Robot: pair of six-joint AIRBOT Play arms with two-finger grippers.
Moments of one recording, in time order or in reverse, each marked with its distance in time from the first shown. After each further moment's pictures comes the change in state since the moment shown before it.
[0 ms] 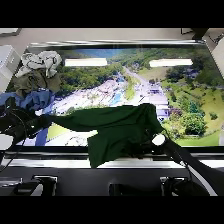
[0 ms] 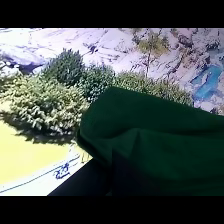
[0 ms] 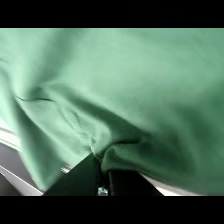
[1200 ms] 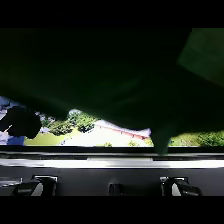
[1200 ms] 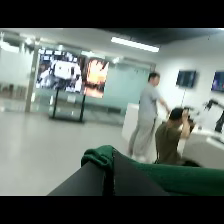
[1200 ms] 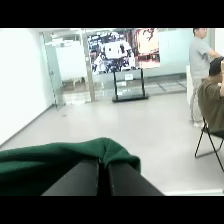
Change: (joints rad) left arm 0.063 0.063 0.975 0.019 0.057 0.157; right arm -0.661 0.475 1.345 -0.731 0.111 -0.046
